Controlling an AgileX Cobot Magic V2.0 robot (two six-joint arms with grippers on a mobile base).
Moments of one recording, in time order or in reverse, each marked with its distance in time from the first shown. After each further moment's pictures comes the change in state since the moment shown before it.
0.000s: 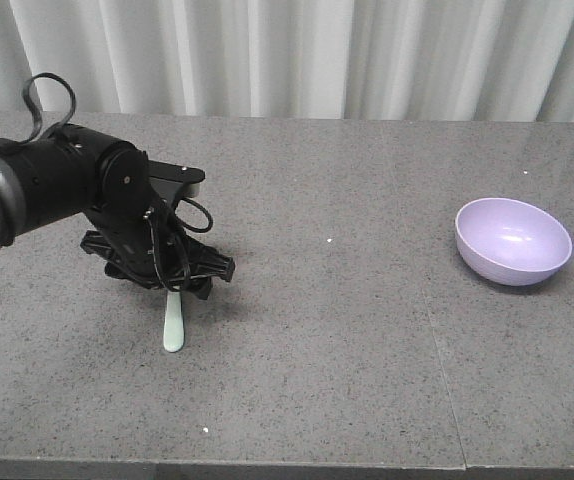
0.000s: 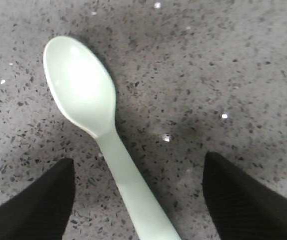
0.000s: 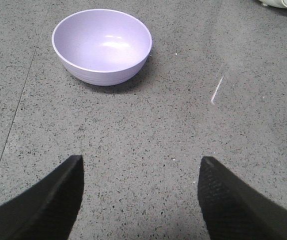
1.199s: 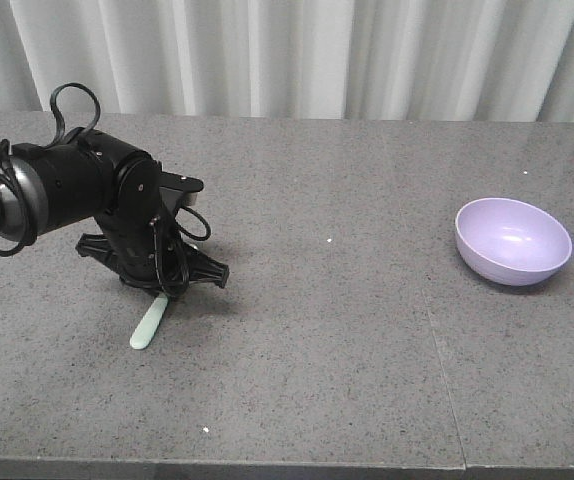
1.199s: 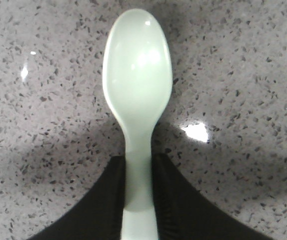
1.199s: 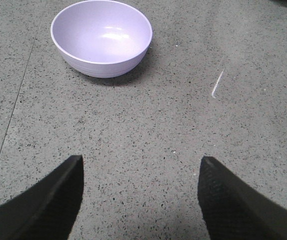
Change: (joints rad) left arm 0.000 0.048 -0.025 0.090 0.046 -0.062; right arm 0.000 0.000 0.000 0.002 0.023 0.000
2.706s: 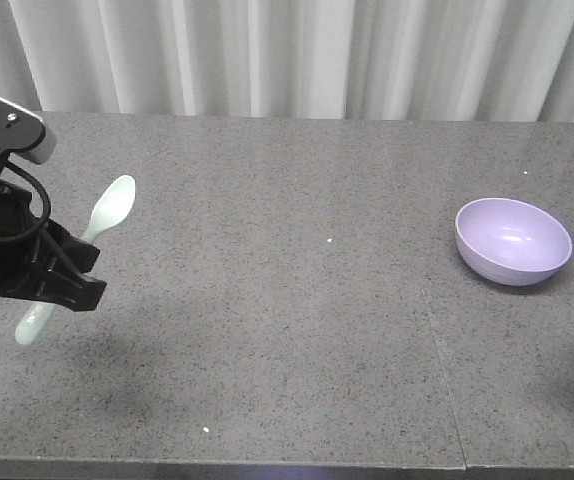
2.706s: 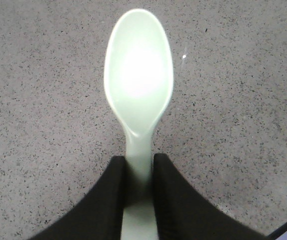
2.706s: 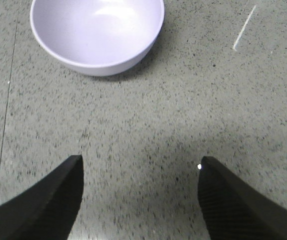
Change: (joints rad) left arm 0.044 -0.759 0.412 -0.165 -0.145 0.414; right arm 0.000 0.463 -0.230 0.033 0.012 0.088
